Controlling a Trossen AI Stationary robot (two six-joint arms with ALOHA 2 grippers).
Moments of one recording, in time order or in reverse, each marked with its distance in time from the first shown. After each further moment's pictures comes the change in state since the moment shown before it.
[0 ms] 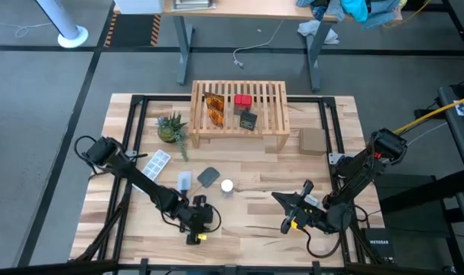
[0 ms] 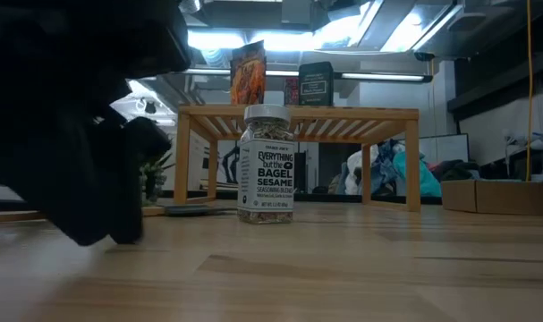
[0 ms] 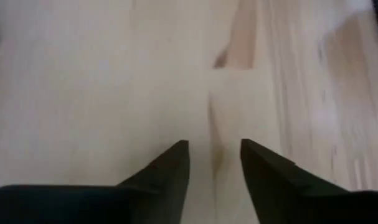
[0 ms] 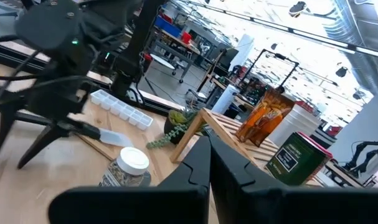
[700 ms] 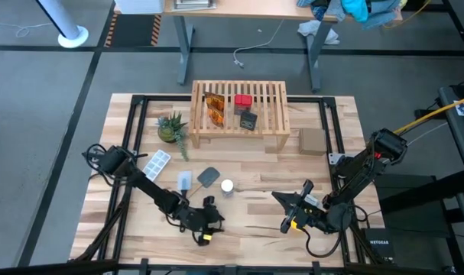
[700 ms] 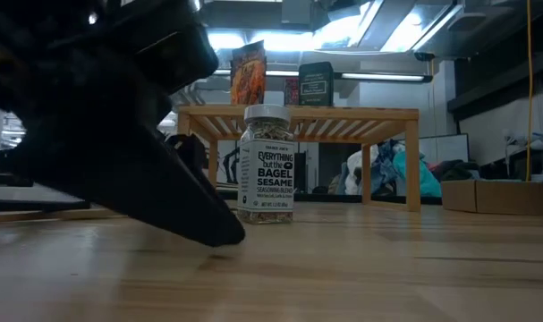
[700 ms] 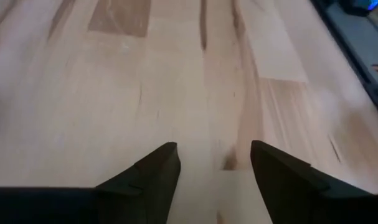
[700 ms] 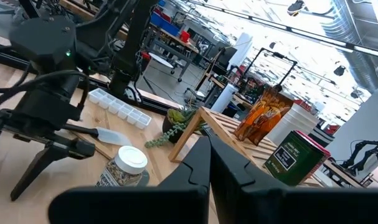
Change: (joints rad) left arm 0.002 0.196 -0.071 0.500 -0.172 0.036; right arm -0.002 0.001 0.000 0.000 0.006 0.000
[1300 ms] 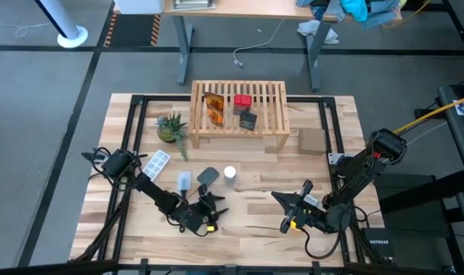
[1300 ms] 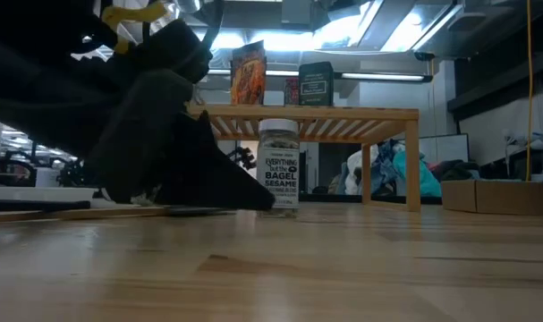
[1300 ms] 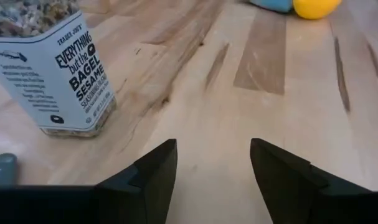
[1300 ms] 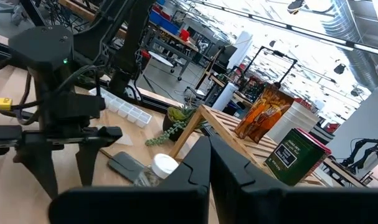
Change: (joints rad) left arm -0.015 0.014 -0.039 0.187 -0.519 0.043; right arm 0.000 0.000 0.000 -0.023 0.006 0.026
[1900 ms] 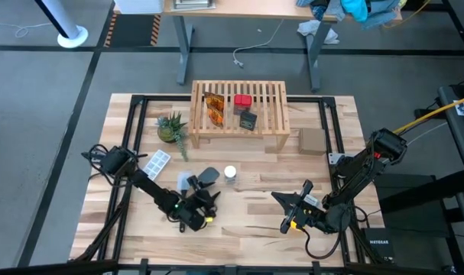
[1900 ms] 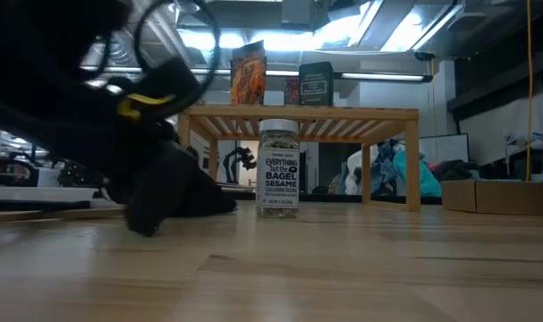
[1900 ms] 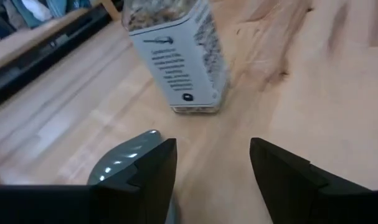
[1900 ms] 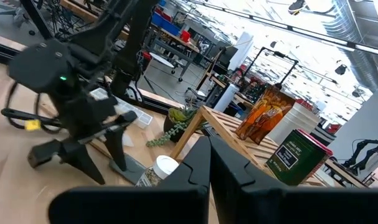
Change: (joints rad) left arm 0.010 -0.044 -0.001 -0.372 -0.268 -0.067; right arm 0.000 0.000 0.000 0.001 -0.008 0.001
